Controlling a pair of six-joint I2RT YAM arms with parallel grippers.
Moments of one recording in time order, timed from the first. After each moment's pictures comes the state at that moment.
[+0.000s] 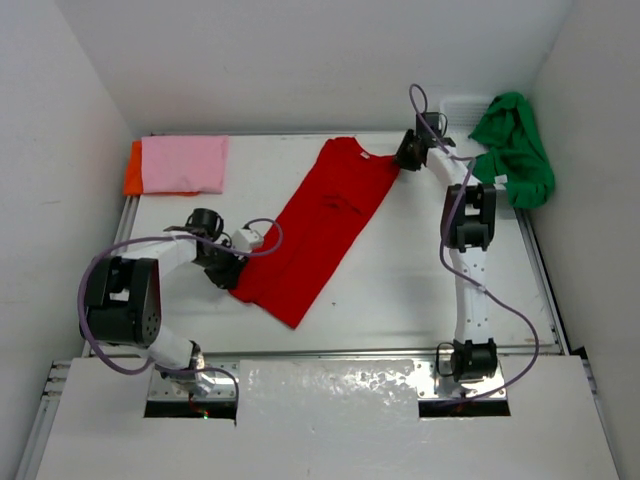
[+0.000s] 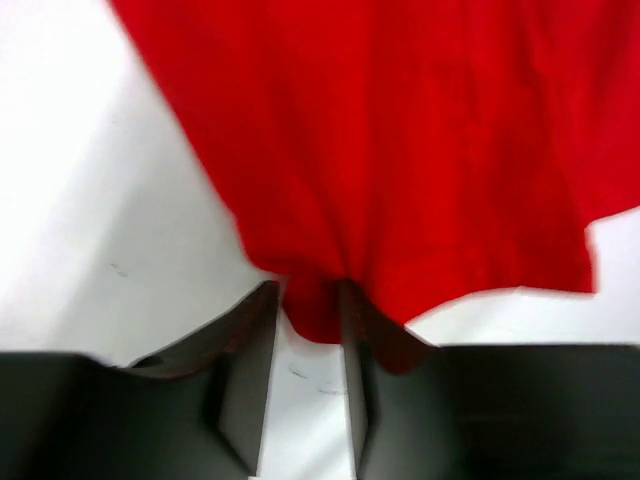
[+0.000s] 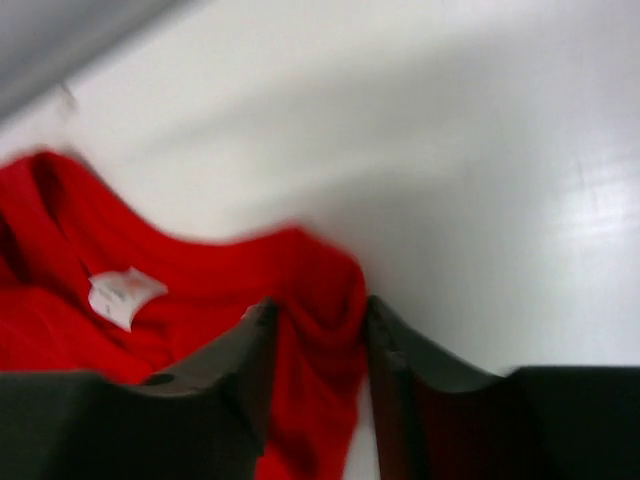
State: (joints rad) left arm -0.05 1.52 0.74 -0.59 0.37 0.74; right arm 0.04 2.61 2.22 -0.44 -0.09 0.49
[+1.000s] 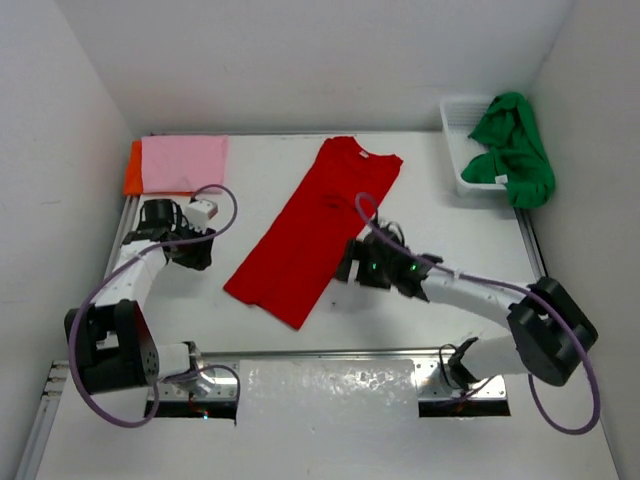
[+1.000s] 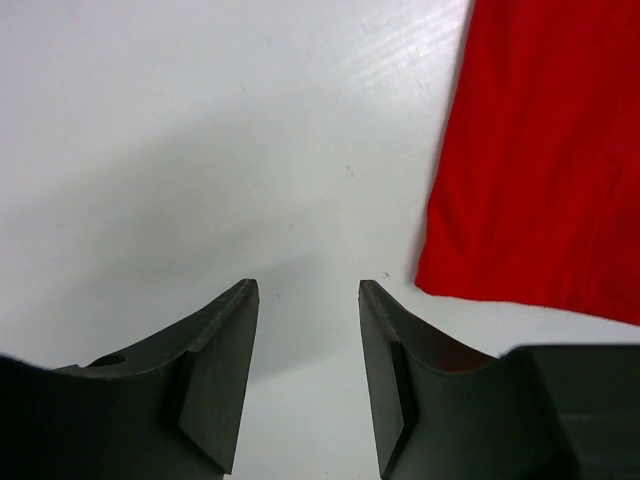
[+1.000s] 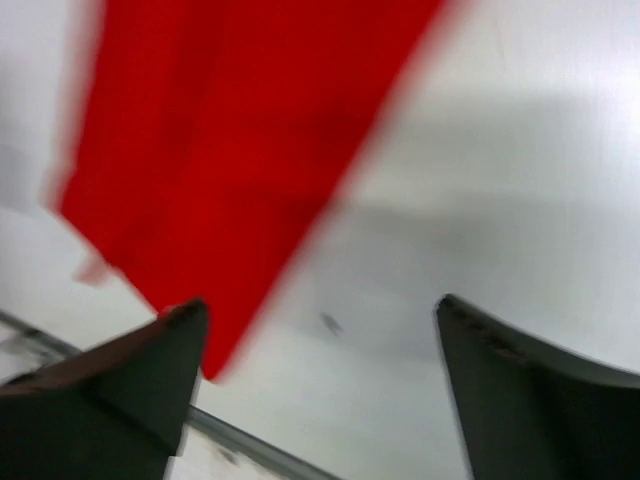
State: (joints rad) left arm 0.17 1.28 0.77 -0.59 0.31 0.48; right arm 0.65 1.36 0.73 -0.11 0.00 0.76
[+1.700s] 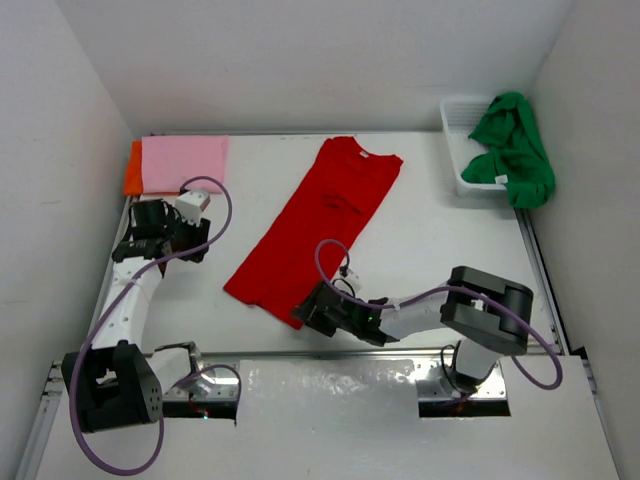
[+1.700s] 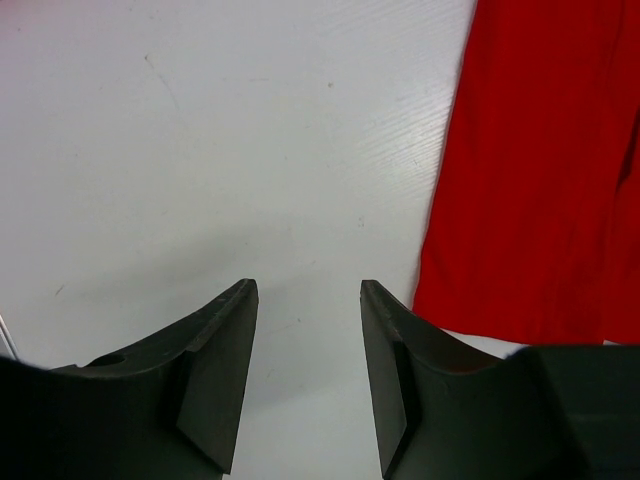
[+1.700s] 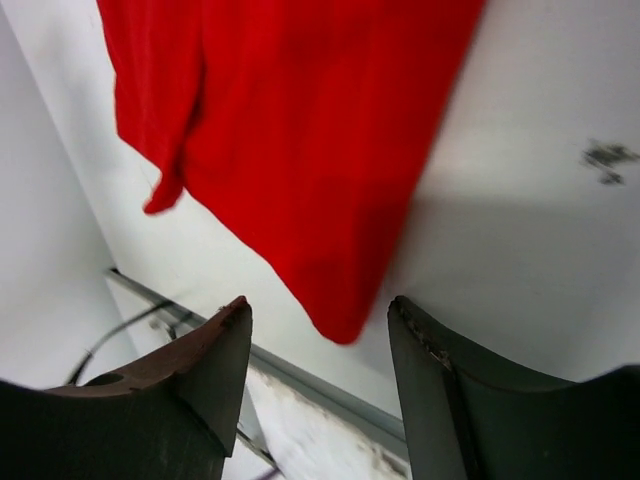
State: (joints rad) left arm 0.18 1.07 0.75 -0.52 0.32 0.41; right arm 1.17 1.65 0.53 0.37 0.24 1.51
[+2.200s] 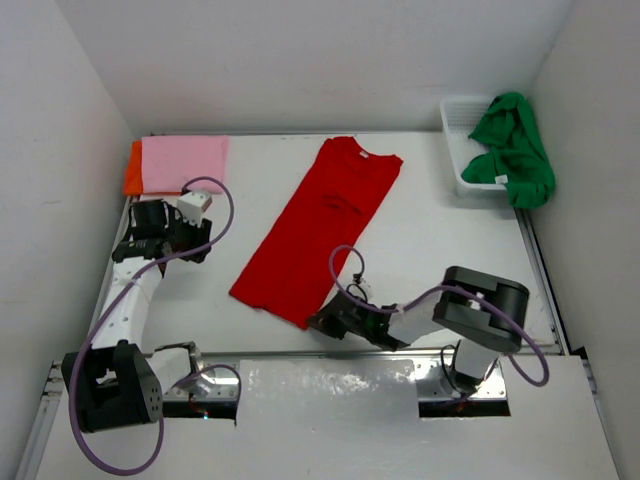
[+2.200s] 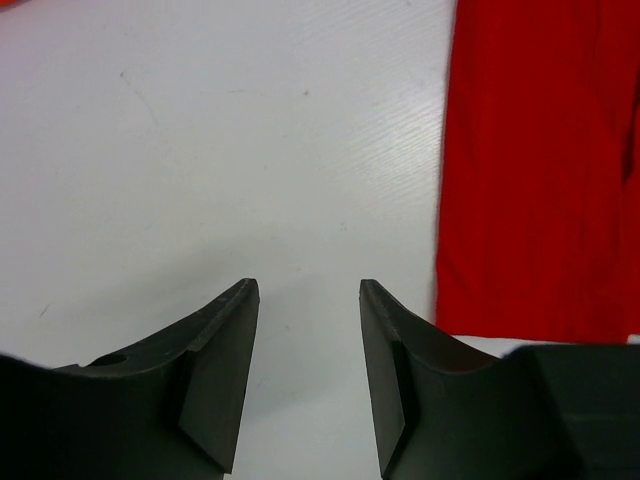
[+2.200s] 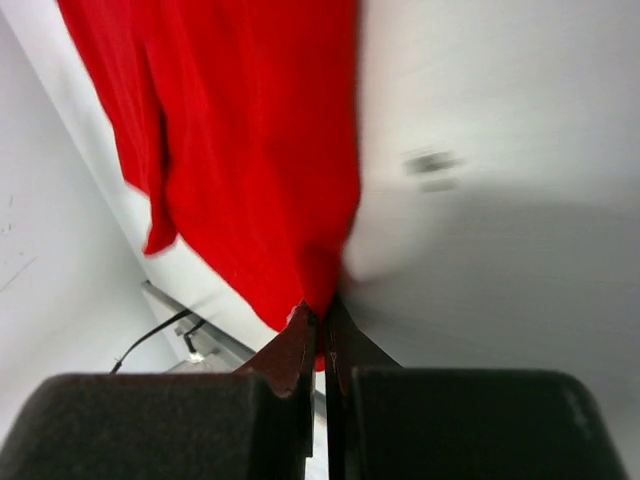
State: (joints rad) left arm 0.18 1.07 0.75 -0.52 0.35 0.42; right arm 1.15 1.72 0.43 0.57 0.22 1.64
